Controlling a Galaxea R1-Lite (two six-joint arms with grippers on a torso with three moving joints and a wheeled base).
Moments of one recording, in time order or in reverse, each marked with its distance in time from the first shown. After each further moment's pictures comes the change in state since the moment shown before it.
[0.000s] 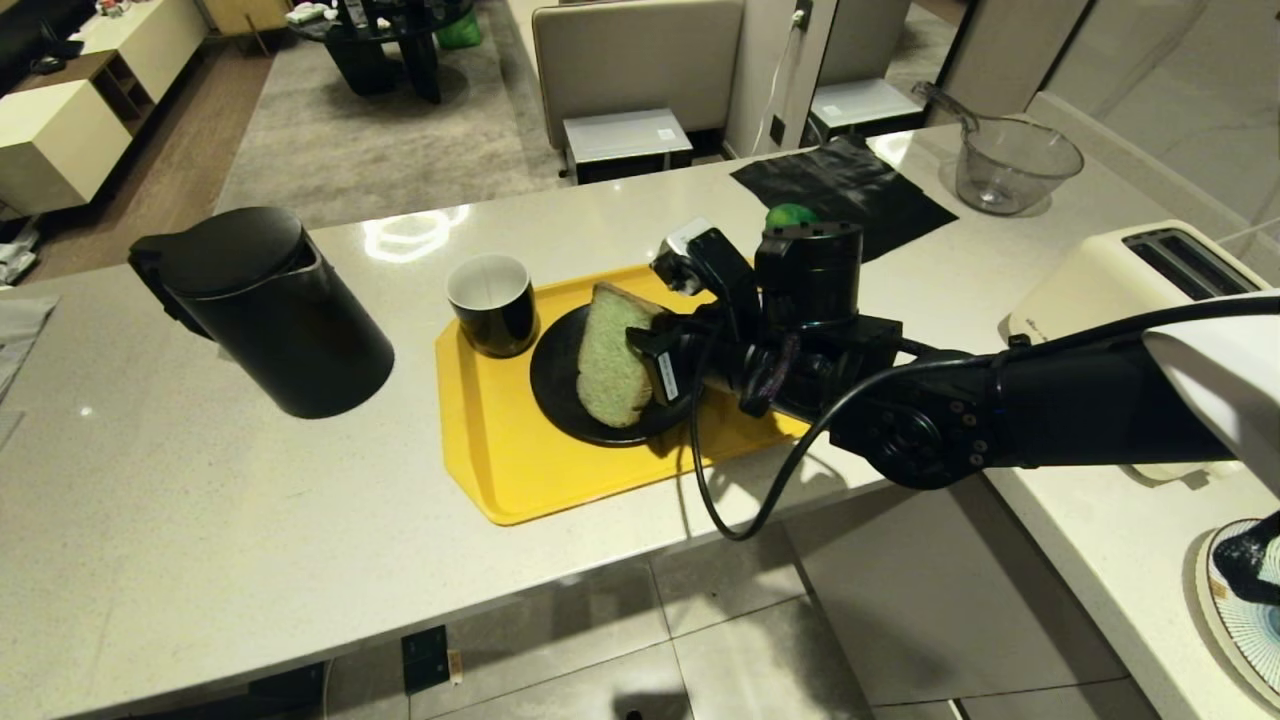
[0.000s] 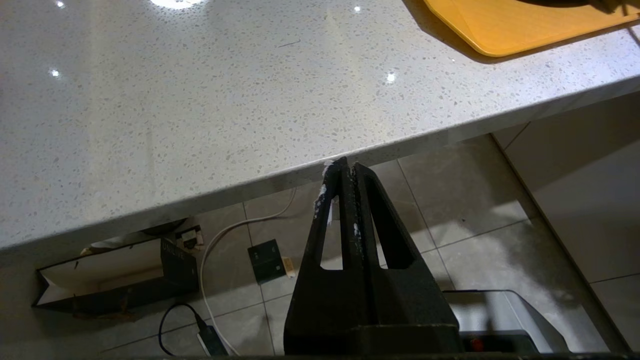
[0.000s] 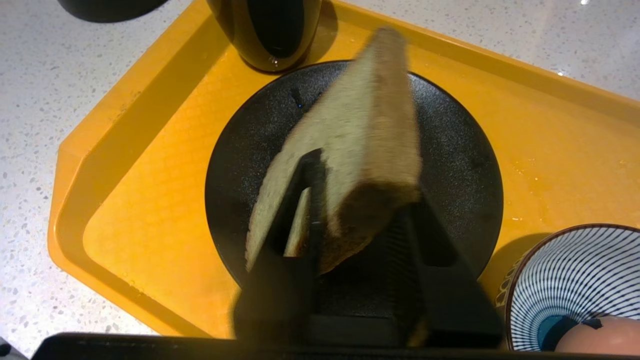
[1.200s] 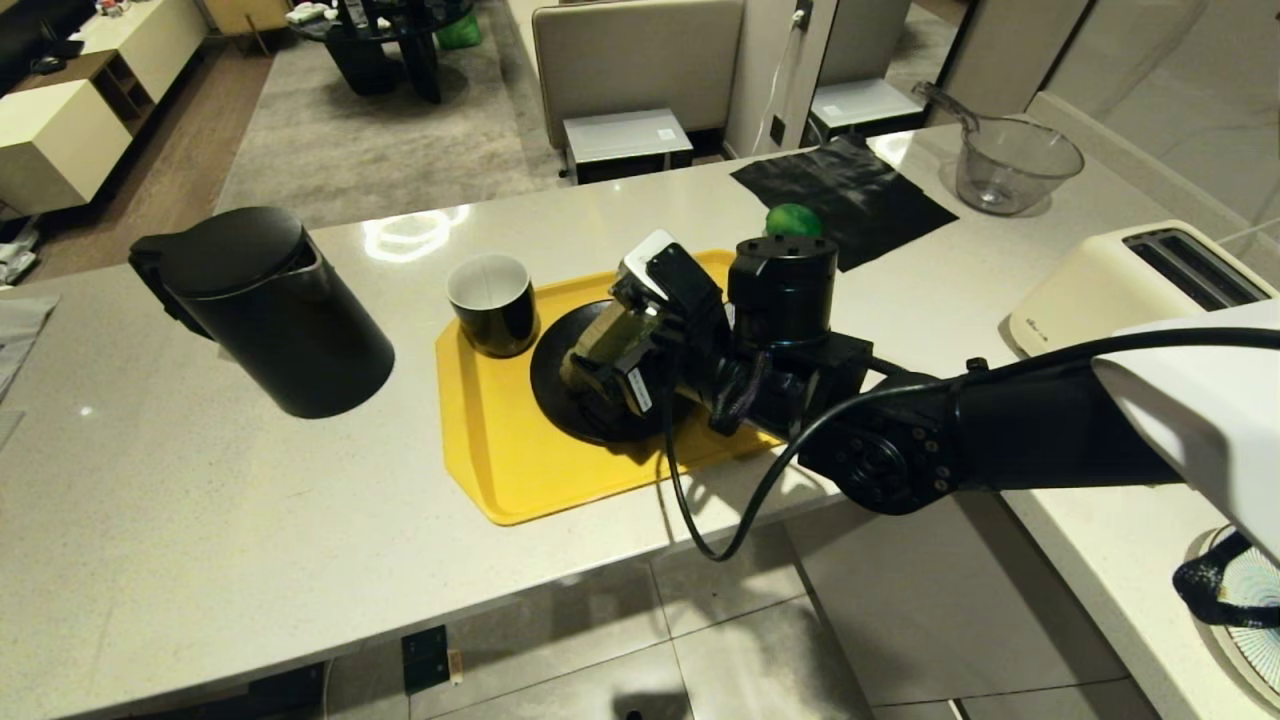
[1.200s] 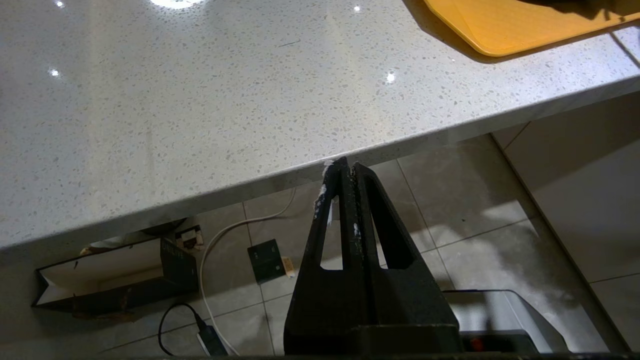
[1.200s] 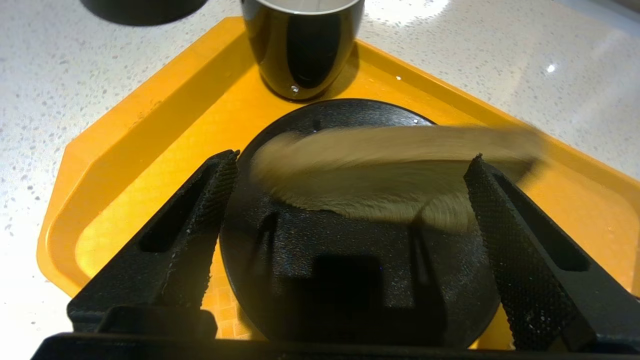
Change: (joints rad) left arm 0.000 0.000 0.000 0.000 0.000 0.000; right arm 0.049 0.036 -0.001 -0.103 -0.013 -0.144
